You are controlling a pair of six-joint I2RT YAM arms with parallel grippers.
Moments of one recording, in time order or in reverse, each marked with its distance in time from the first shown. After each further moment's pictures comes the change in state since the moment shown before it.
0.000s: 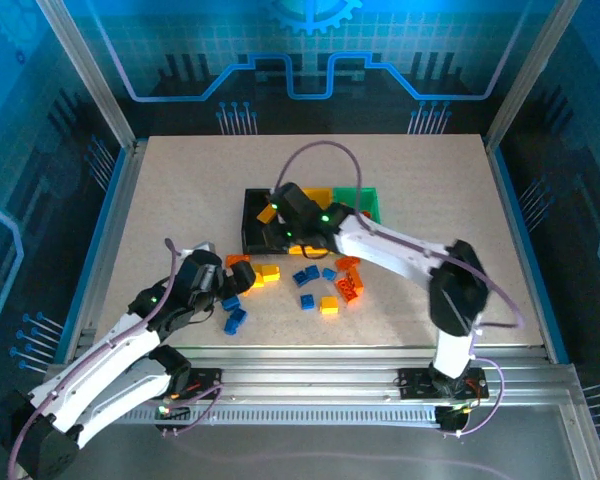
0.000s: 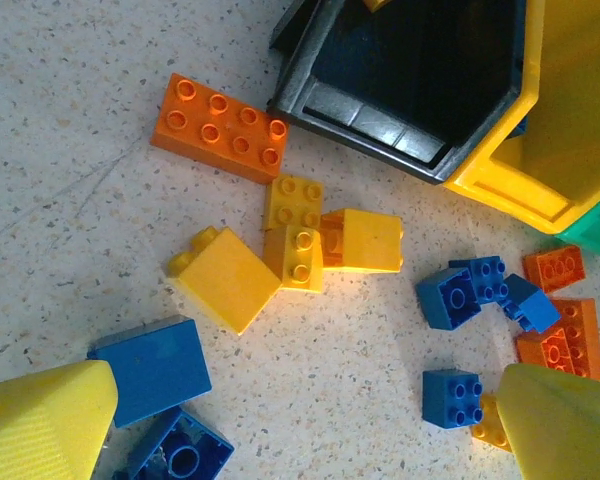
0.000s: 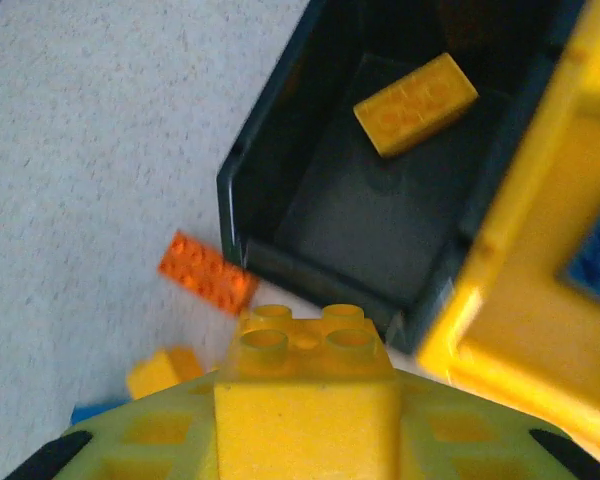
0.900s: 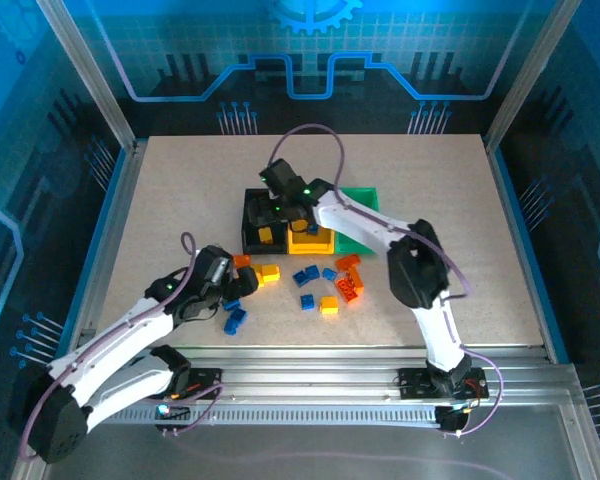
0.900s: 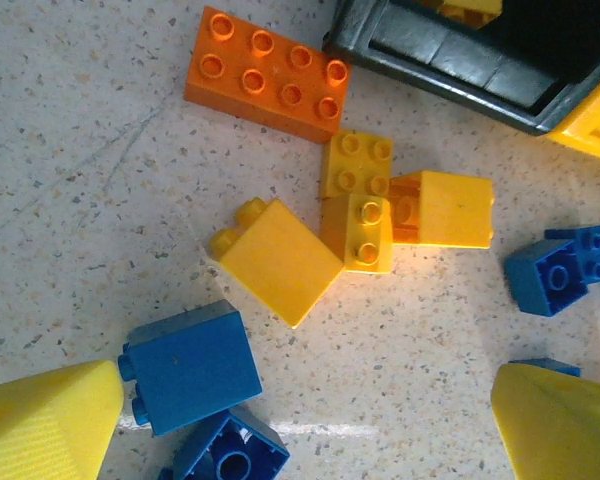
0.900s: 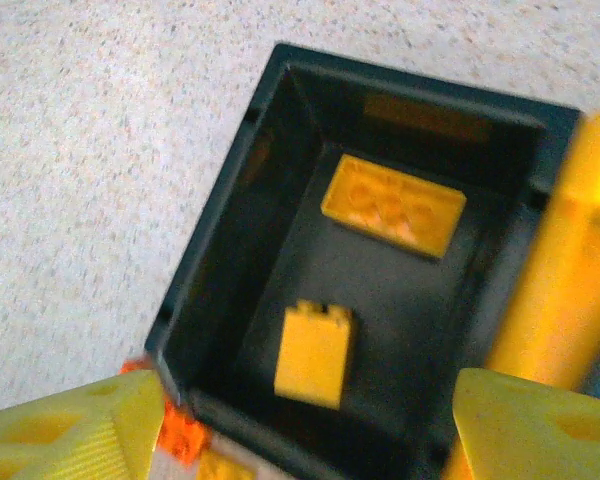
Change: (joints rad) left arm 0.014 0.182 0.016 -0.005 0.015 0.069; right arm -0.085 0.181 0.211 -0.026 -0.030 -0.006
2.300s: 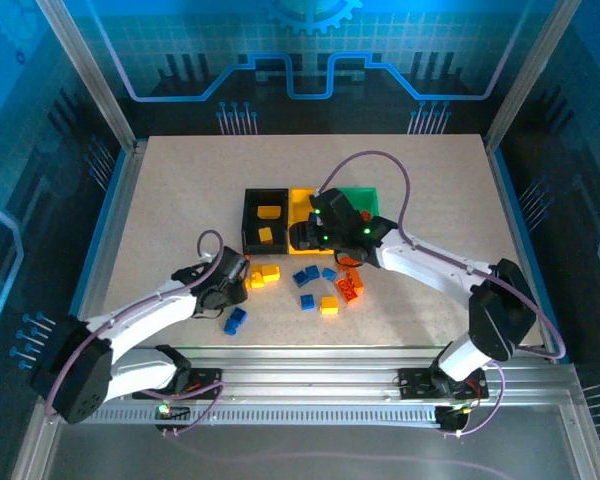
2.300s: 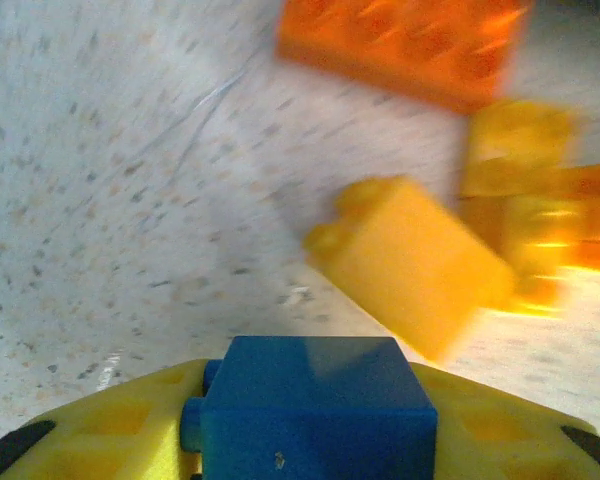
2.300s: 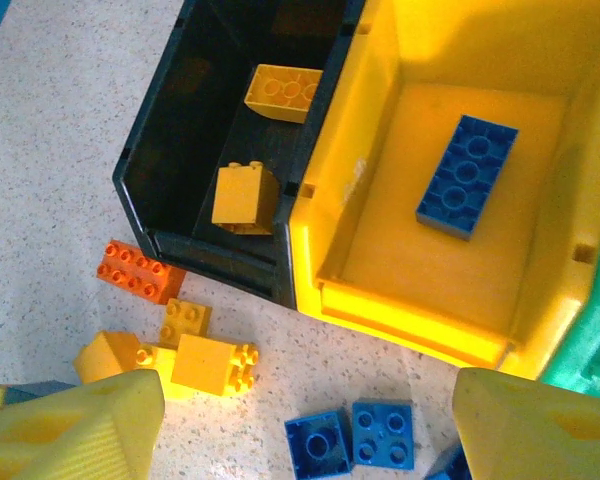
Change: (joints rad) left arm -0.027 0.208 0.013 0.029 -0.098 0.015; right arm -0.015 -0.525 -0.638 0.196 0.031 0.084
